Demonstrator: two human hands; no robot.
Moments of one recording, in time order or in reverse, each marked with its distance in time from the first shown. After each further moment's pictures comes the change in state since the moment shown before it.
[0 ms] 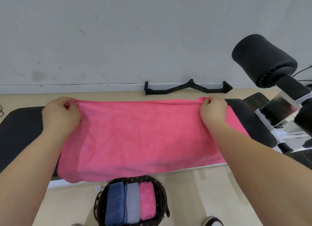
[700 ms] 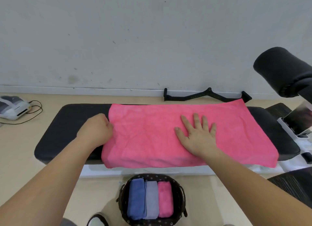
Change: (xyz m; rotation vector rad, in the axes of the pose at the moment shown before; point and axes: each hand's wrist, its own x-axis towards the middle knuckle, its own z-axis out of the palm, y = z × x) left_hand -0.027 -0.034 -0.039 0.421 -0.306 0.041; right_hand -0.153 -0.067 0.007 -0.482 -0.511 -0.409
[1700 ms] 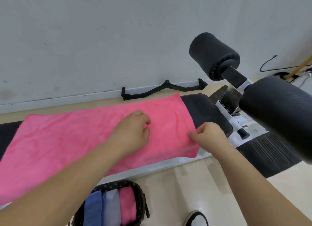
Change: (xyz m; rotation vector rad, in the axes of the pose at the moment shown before) left_hand -0.052 0.250 0.122 -0.038 -0.074 0.827; right_hand -0.049 0.201 -0.057 0.454 0.059 0.454
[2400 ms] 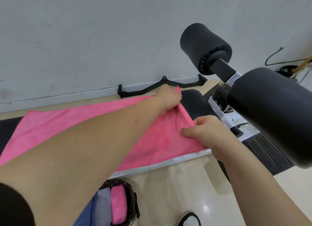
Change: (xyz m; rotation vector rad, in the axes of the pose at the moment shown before) left_hand 0.155 0.112 0.057 -0.648 -0.108 -0.529; right_hand -0.011 0.011 -0.046 0.578 -0.236 0.028
